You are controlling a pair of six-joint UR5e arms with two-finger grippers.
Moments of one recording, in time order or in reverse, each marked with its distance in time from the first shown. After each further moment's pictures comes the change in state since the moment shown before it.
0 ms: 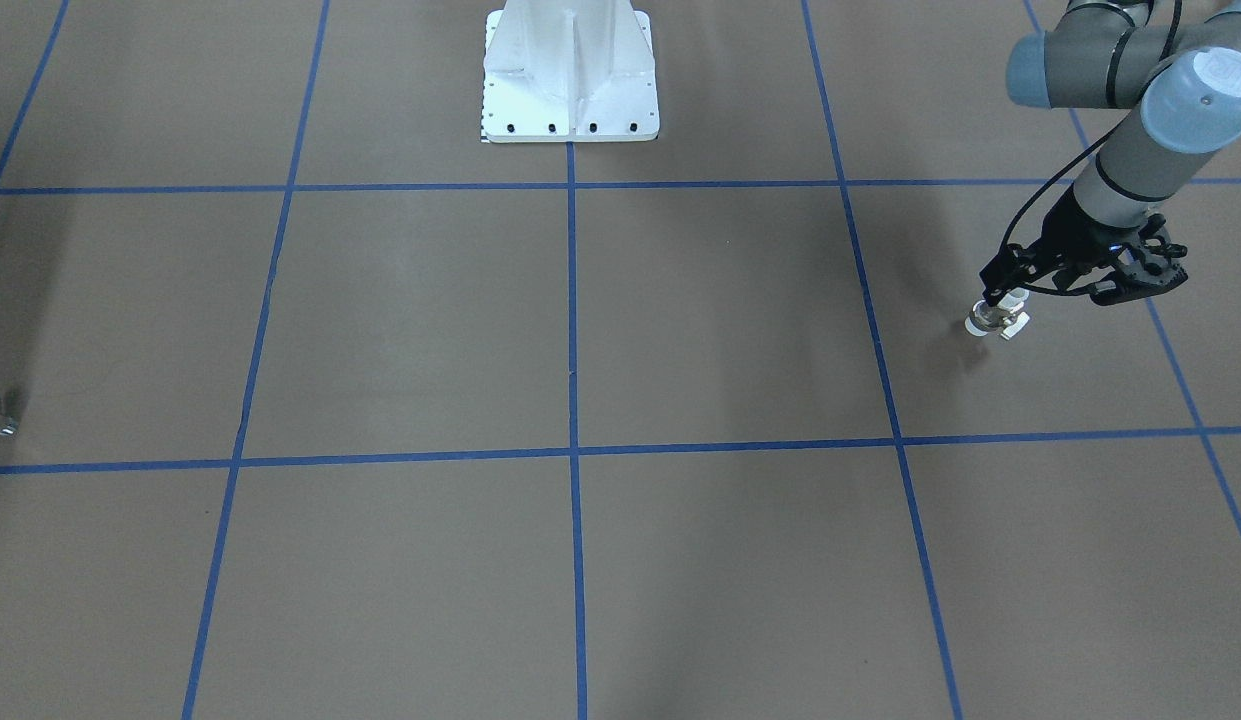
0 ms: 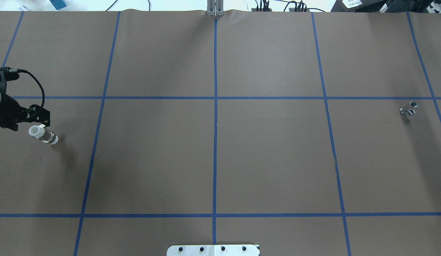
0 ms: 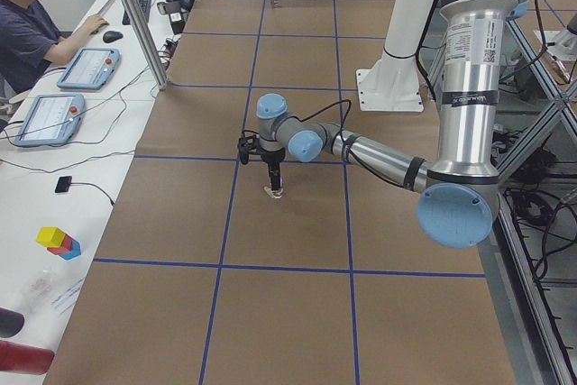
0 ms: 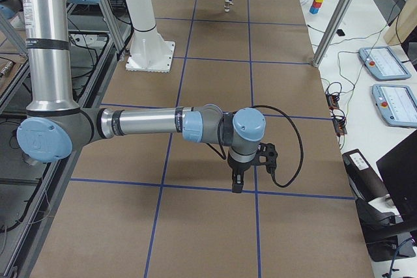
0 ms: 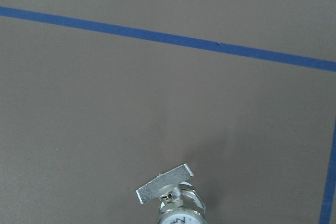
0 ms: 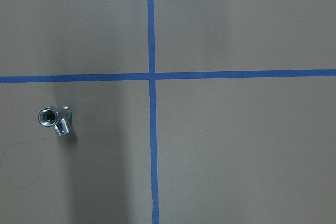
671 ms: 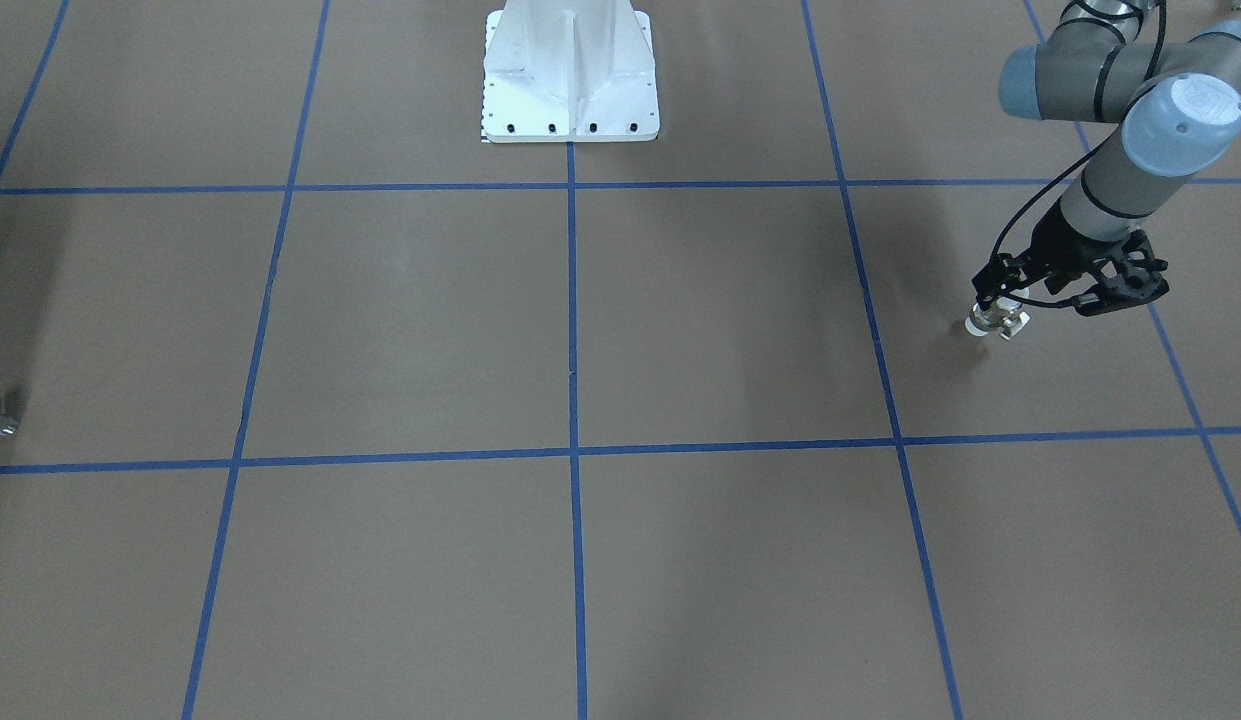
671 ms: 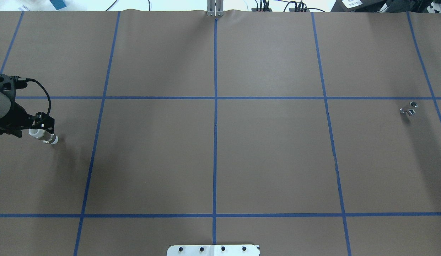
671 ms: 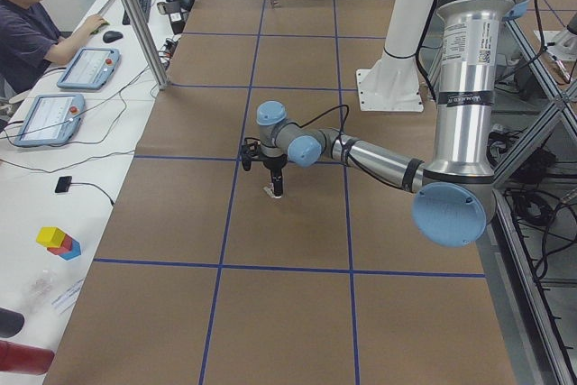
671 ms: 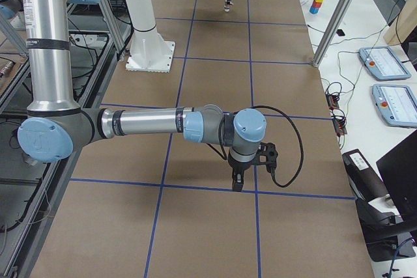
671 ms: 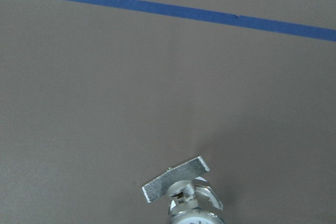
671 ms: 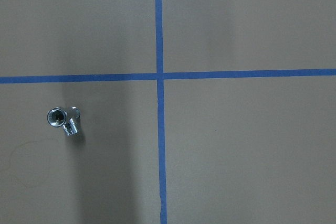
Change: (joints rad) left arm 0.035 -0.008 0.045 -0.003 0.002 0.003; right arm -0.002 0.001 -0.004 -0.002 0.026 0.002
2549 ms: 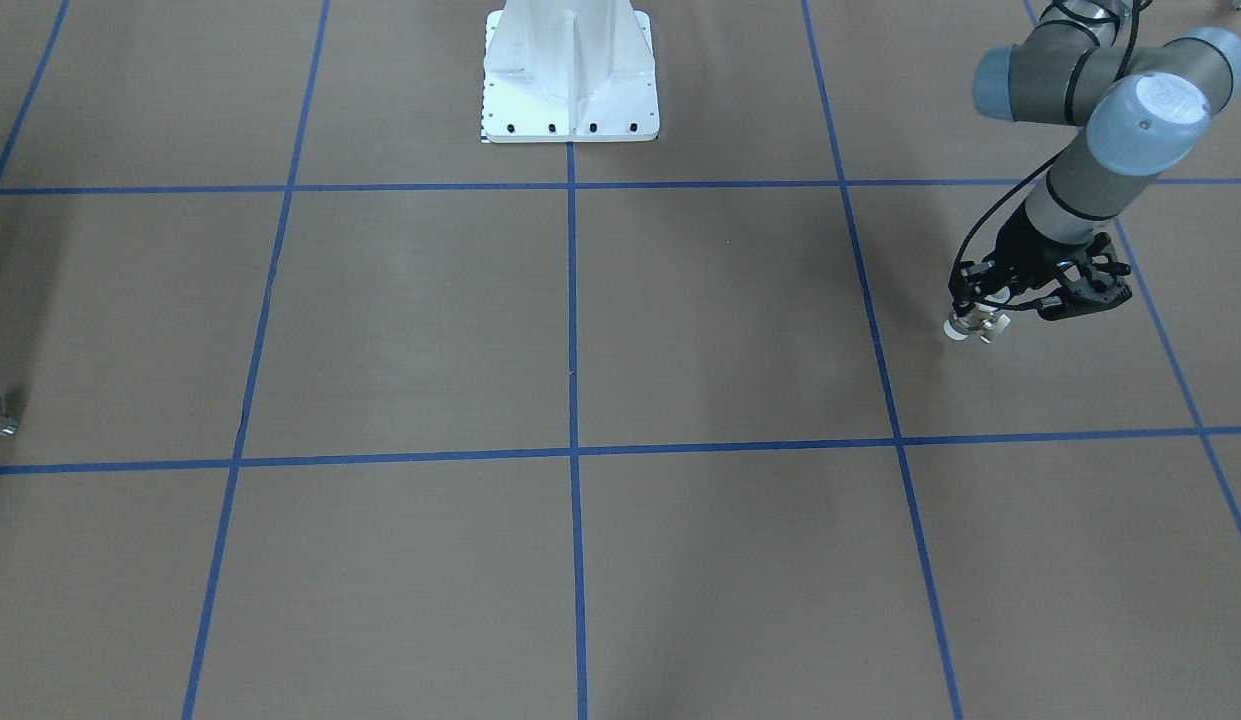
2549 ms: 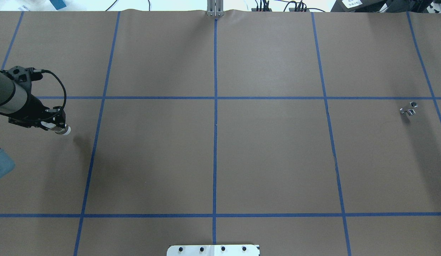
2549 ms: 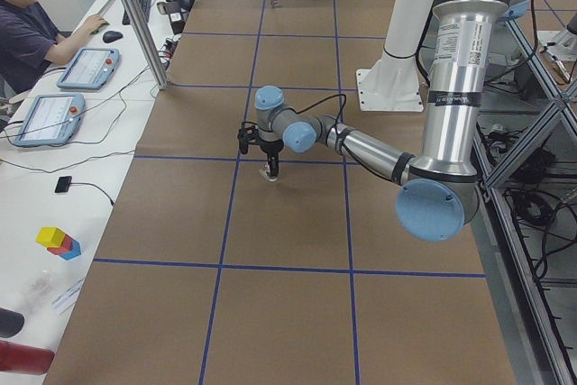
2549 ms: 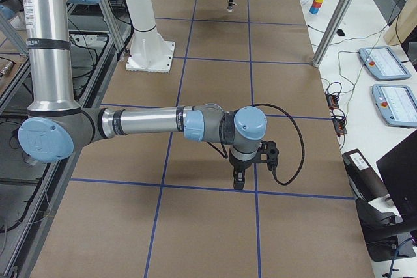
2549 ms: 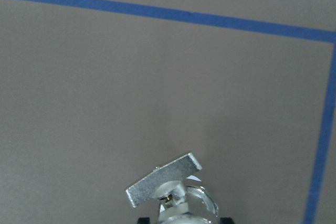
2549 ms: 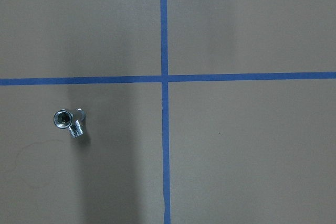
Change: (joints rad) left arm 0.013 -0.124 -0.040 0.096 0.003 -0.061; right arm 0.001 -0.001 0.009 0.001 -0.004 -0.003
